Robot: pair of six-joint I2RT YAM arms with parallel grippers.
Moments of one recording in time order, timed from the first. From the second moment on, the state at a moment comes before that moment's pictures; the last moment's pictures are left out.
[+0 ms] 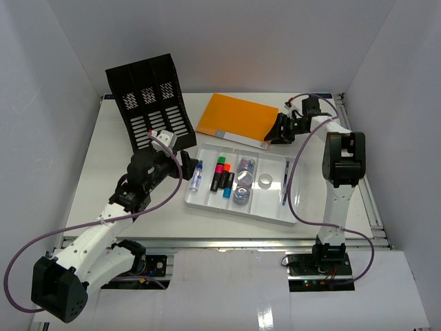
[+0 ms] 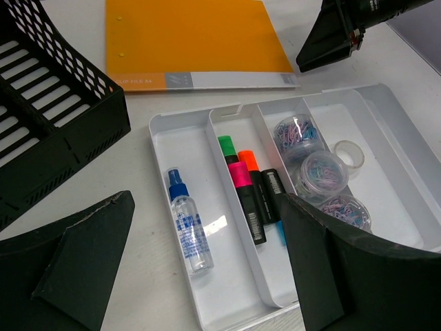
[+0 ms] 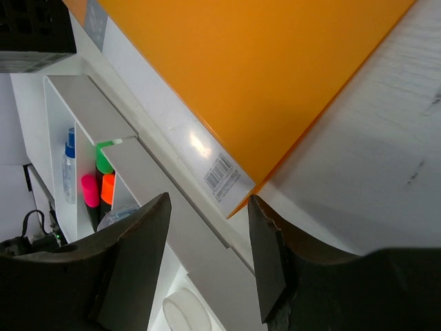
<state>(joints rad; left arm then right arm) -0.46 0.91 0.63 0.09 0.11 -0.14 0.05 2.22 1.66 -0.47 -0.81 0.18</state>
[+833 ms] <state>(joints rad) -0.45 0.94 0.63 0.09 0.11 -0.13 -0.01 2.31 1.66 -0.33 -0.88 0.36</state>
